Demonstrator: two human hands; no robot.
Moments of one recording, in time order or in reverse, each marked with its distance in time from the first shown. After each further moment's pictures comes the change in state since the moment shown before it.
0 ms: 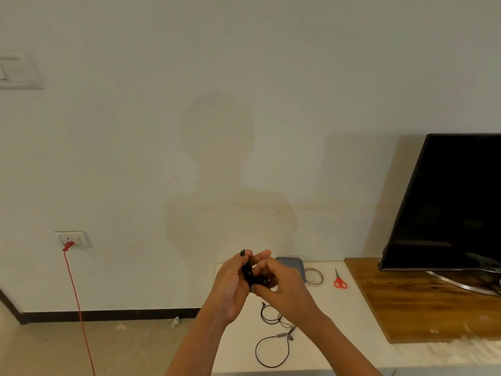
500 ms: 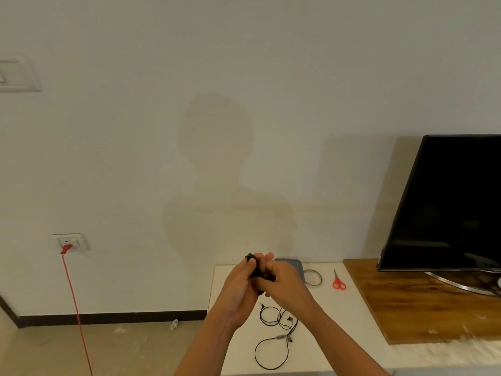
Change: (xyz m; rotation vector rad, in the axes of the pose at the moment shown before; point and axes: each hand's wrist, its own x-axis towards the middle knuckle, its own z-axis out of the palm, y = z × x) left_hand 0.010 -0.018 0.005 0.071 0.028 -0.020; right_hand 0.017 0.002 -0.001 -0.040 -0.055 0.231
